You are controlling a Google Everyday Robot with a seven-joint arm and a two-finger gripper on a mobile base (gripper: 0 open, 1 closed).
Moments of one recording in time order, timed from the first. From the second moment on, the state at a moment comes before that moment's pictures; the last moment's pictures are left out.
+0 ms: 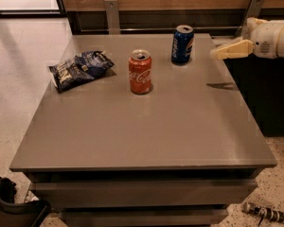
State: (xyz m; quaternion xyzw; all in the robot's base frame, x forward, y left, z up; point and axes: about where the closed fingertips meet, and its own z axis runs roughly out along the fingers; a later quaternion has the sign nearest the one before) arm 0.703 -0.269 0.931 -0.34 0.73 0.14 0.57
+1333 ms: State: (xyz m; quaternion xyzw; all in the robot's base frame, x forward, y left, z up) arm 0.772 -0.186 0.868 -0.35 0.68 0.27 0.59
